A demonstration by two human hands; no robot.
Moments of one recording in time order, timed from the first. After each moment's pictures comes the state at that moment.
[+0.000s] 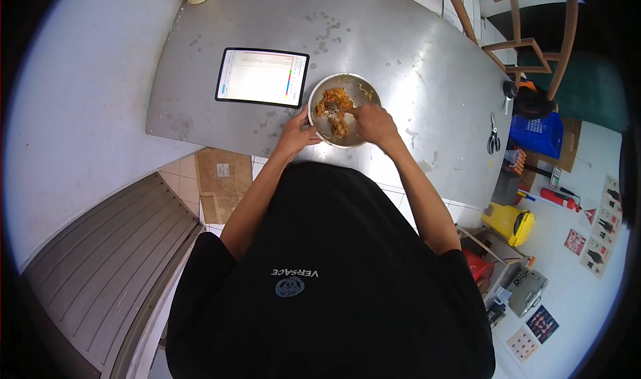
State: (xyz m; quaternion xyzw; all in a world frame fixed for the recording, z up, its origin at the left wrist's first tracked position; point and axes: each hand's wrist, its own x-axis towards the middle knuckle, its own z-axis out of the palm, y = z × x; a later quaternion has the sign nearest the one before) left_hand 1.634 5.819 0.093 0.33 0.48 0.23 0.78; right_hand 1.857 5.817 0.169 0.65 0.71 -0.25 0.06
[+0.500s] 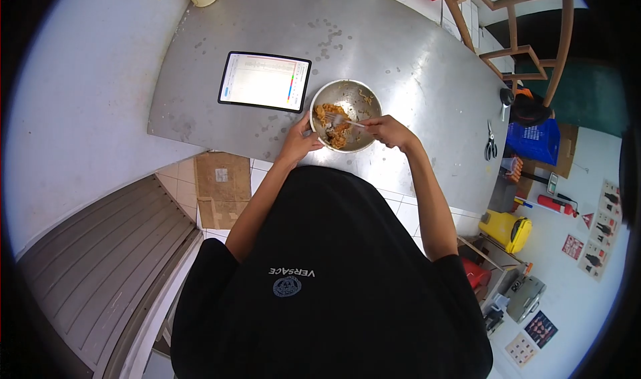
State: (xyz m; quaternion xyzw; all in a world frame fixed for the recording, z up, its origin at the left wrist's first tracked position) left_hand 1.636 5.811 0.101 0.36 0.47 0.24 0.77; right_hand 1.914 5.813 0.158 0.66 0.31 -0.69 -0.04
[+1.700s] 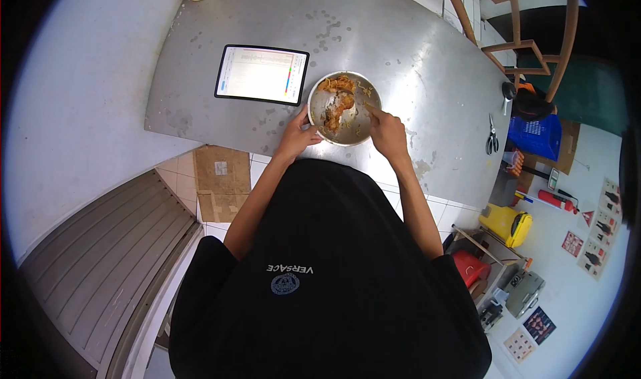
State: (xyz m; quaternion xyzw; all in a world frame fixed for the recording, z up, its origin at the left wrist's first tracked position) left_hand 1.637 5.808 0.099 0.34 0.49 0.24 0.77; right_hand 1.861 5.781 0.191 0.77 0.59 -0.23 -0.07
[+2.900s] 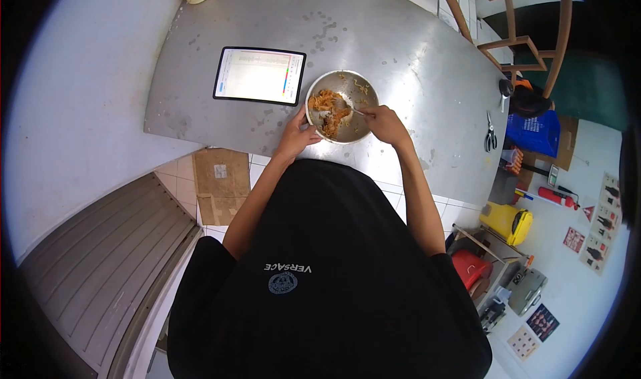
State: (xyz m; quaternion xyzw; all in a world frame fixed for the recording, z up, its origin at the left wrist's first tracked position) left_hand 1.640 5.805 0.092 0.34 0.48 0.26 0.77; right_hand 1.883 5.798 0.175 0.72 0.59 -0.36 -0.08
